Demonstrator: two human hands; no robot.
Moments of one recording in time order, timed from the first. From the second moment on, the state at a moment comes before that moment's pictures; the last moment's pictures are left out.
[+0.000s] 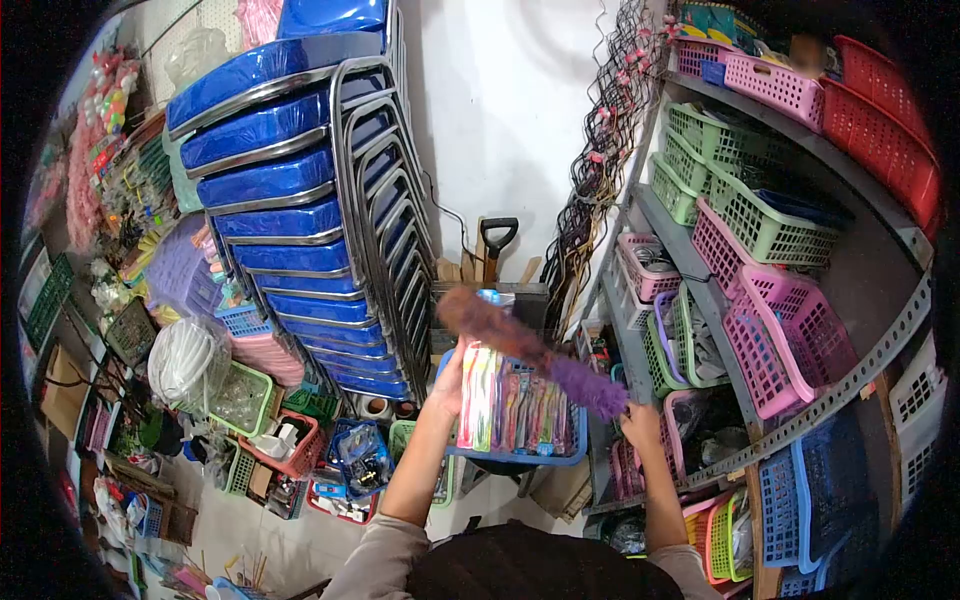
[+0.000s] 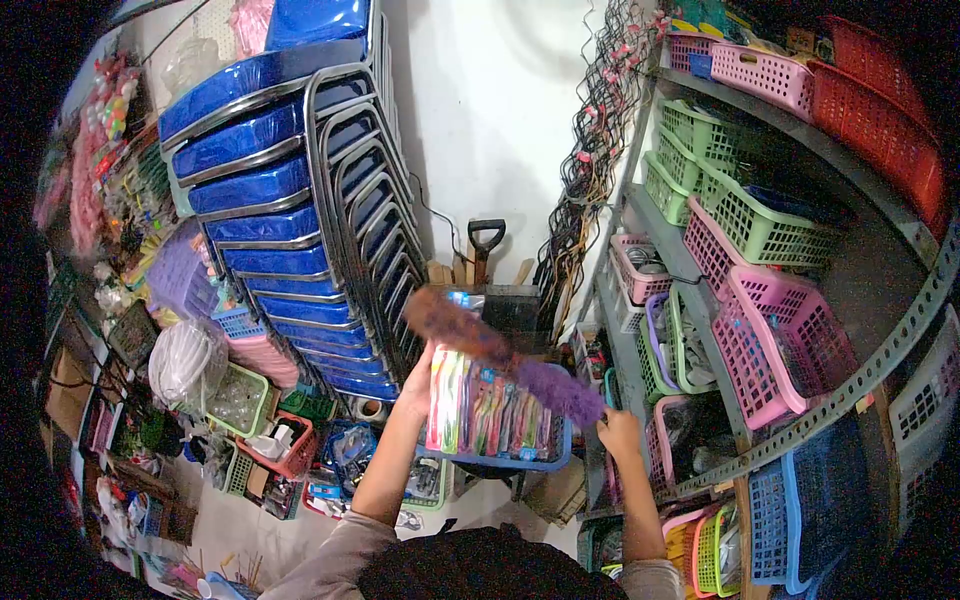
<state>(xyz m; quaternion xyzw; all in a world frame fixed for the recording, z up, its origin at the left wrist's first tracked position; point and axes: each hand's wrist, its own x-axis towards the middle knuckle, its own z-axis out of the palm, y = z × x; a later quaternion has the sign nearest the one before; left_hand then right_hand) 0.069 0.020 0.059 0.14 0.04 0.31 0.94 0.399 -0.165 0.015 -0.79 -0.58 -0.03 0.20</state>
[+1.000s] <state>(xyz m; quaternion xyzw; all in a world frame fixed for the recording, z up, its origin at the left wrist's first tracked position) 0.031 0.002 -0.038 0.04 0.14 0.31 0.94 0.322 -0.133 -0.103 -0.76 -0.60 0.17 0.14</state>
